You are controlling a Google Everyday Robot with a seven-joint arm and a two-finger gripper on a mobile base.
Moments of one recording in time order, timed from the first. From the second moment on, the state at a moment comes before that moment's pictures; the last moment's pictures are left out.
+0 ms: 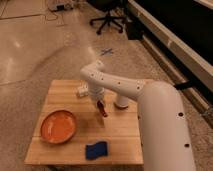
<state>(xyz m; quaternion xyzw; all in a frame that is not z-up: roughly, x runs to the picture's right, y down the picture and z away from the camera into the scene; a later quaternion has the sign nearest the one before) -0.044 0.095 0.852 -0.26 -0.28 -0.70 0.60</state>
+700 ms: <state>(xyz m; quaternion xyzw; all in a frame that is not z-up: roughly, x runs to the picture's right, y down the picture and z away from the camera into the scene) -0.044 0.107 0.816 -0.25 -0.29 -0.69 0.62</state>
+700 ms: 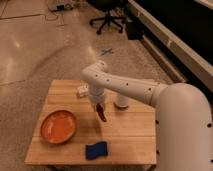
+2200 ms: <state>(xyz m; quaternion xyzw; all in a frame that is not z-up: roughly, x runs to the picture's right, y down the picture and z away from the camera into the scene) -0.077 0.218 0.760 -0.21 -0.37 -0.66 0.62</state>
